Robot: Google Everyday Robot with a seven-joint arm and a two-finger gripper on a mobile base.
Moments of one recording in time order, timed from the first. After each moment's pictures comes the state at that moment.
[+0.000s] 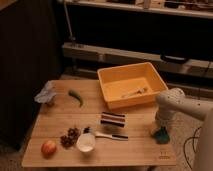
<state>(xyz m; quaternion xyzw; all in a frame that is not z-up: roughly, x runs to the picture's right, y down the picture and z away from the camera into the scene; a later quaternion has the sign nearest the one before) 0.324 0.243 0.827 -0.29 0.31 0.61 0.67</state>
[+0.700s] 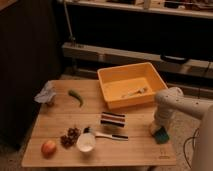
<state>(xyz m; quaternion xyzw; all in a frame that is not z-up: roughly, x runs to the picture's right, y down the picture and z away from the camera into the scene) 0.322 0.240 0.827 -0.29 0.31 0.60 0.67</state>
